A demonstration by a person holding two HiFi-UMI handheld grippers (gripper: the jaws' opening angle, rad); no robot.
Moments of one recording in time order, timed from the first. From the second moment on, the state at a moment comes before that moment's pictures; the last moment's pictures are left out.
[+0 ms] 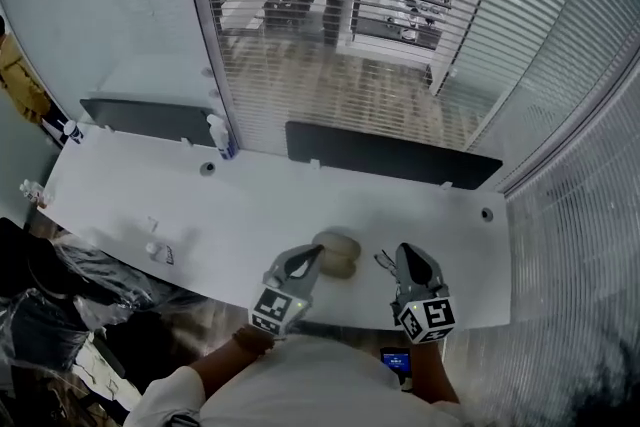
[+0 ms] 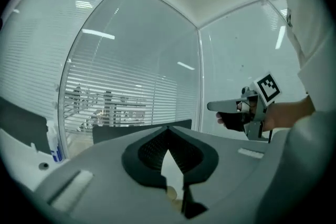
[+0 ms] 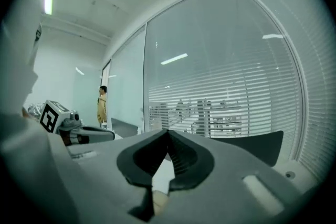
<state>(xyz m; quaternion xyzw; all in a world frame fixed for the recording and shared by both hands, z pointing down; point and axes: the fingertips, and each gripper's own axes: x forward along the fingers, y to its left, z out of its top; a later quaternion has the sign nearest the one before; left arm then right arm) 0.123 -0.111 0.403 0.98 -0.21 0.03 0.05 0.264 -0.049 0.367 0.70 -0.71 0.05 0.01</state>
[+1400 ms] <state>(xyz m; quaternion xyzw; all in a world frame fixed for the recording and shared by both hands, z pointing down) 0.138 -0.081 0.333 0.98 -0.17 -0.01 0.08 0.167 -0.057 0.298 0.65 -0.75 0.06 -0.06</state>
